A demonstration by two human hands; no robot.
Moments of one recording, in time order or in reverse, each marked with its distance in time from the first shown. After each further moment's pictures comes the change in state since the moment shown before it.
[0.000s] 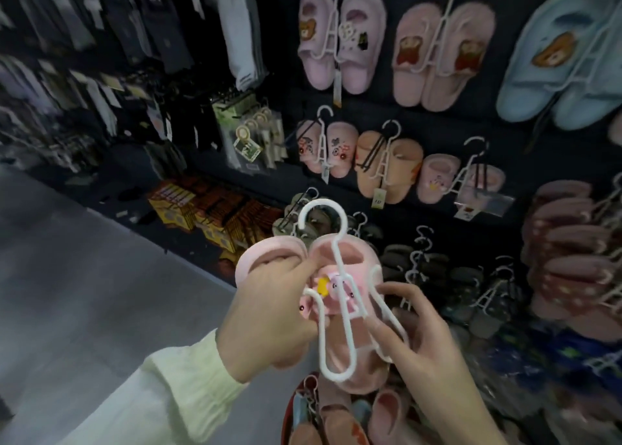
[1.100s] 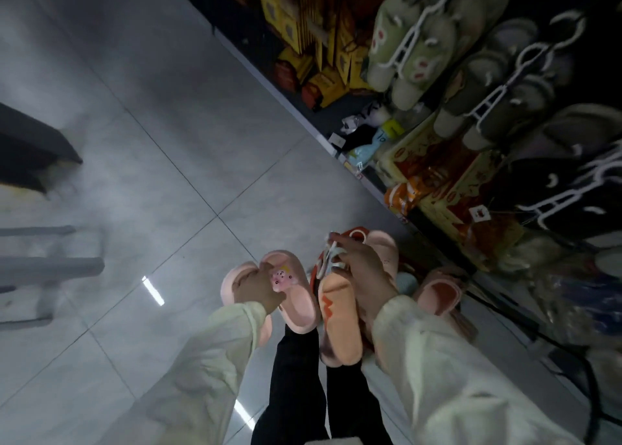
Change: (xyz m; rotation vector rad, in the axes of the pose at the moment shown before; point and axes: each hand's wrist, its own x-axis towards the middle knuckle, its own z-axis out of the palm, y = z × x) left_hand -0.273 -0.222 0.370 -0.122 -0.752 -1.207; right_hand 0.109 0.400 0.188 0.061 -0.235 0.971
